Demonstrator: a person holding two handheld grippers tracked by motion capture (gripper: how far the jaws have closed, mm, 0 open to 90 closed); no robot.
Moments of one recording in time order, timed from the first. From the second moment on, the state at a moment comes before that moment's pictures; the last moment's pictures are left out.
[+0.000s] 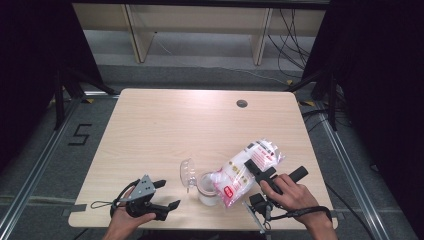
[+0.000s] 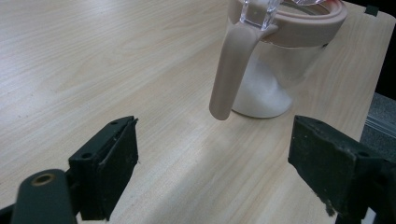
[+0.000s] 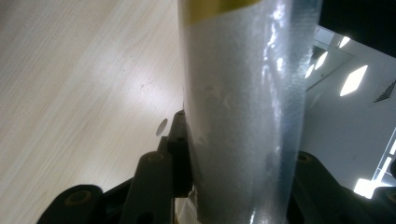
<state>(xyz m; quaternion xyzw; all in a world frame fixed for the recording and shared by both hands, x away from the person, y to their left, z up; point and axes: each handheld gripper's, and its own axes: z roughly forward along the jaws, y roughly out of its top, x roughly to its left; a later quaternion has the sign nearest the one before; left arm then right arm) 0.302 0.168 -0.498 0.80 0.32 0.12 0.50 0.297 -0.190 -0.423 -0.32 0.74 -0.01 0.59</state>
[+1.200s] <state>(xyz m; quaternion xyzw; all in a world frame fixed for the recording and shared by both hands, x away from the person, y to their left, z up) 0.302 0.169 -0.497 0.80 0.31 0.13 0.49 0.292 -0.191 -0.420 -0.32 0.74 -0.01 0.59</state>
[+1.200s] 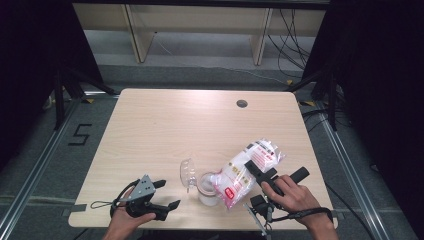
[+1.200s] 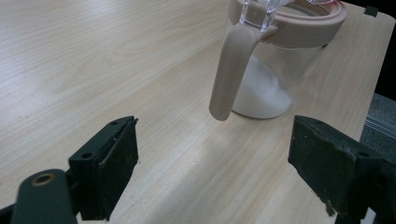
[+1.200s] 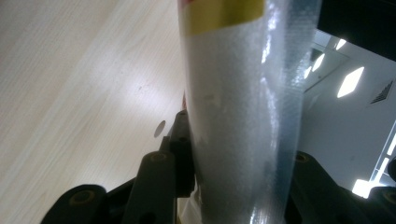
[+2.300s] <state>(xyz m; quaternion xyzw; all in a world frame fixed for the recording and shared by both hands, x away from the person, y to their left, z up) 0.303 0.170 -0.496 0.81 0.30 0.13 0.49 0.290 -0.181 -0.424 -0.33 0.74 -0.01 0.58</state>
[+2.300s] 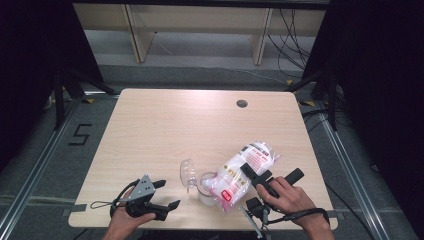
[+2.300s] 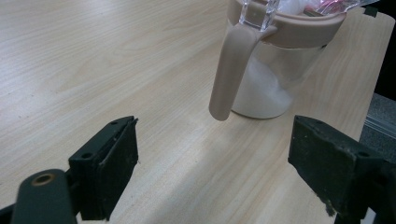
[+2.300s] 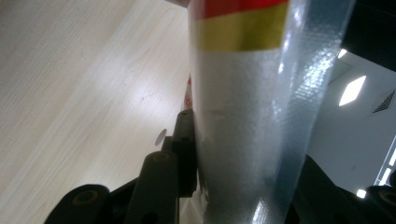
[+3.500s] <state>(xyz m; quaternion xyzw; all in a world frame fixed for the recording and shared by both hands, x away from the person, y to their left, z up) 0.301 0.169 -0.497 0.80 0.32 0.12 0.49 0.292 -0.183 -0.424 -0.32 0.75 0.00 0.58</state>
